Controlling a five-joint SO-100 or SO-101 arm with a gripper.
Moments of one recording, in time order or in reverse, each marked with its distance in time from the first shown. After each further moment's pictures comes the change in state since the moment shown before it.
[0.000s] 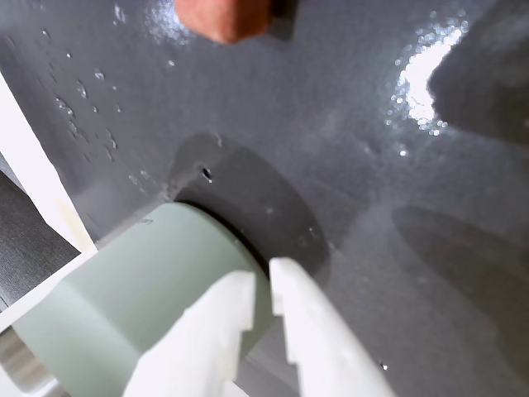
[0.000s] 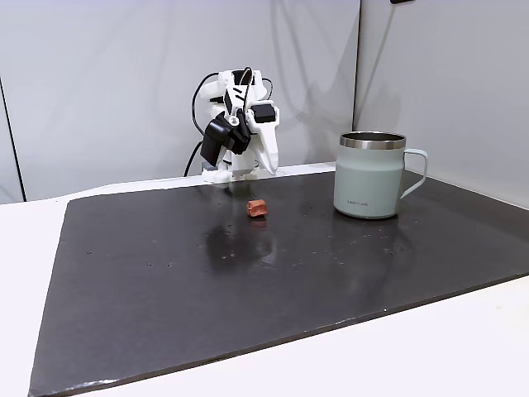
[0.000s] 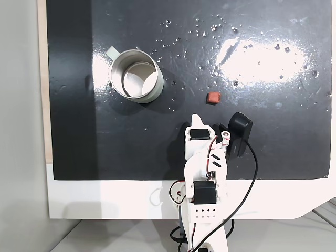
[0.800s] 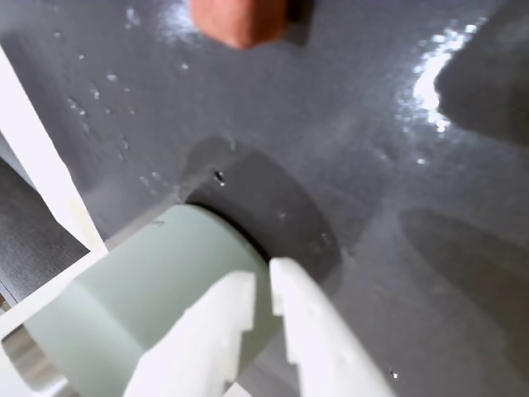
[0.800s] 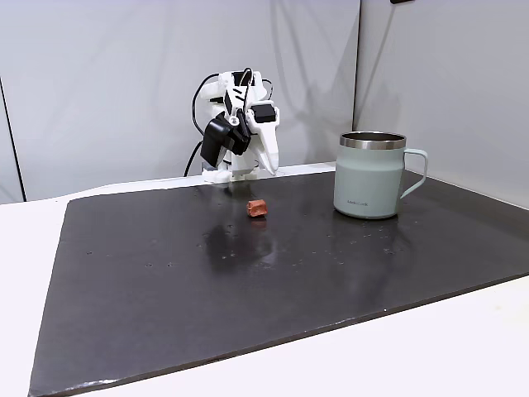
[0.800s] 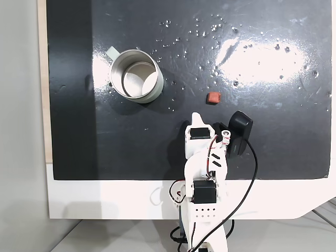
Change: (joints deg) arm 0.3 0.0 1.0 -2.2 -0.5
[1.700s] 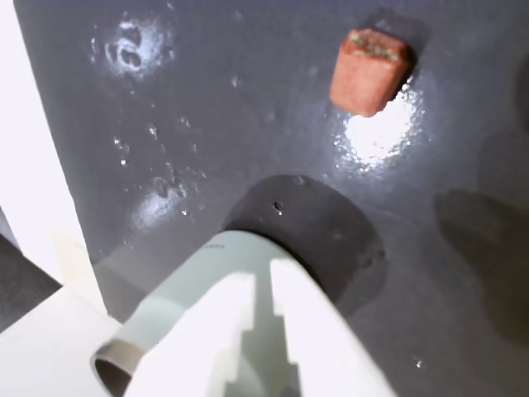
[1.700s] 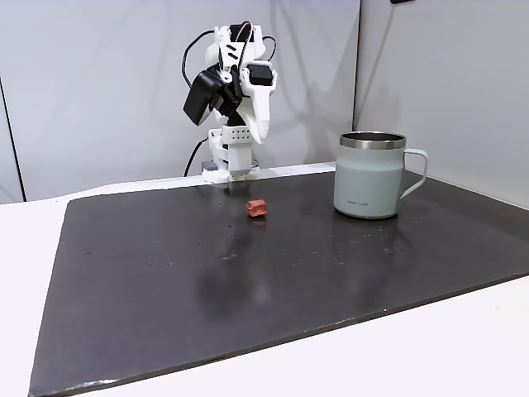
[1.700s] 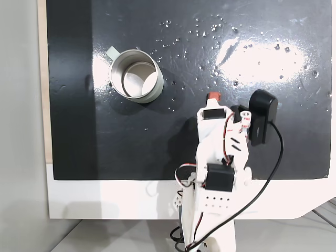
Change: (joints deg) arm 6.9 -37.0 -38.5 8.3 -12.2
